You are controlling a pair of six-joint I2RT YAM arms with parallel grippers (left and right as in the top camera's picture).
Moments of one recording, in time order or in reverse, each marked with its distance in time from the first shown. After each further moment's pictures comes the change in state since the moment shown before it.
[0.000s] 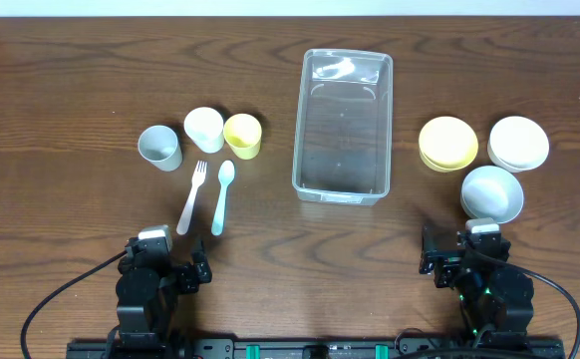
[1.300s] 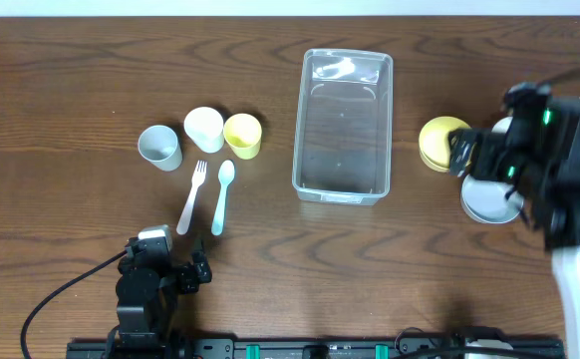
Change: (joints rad) left arm 0.000 0.000 0.000 0.000 0.000 0.000; right arm -0.064 1.182 1.192 -0.439 0.010 0.134
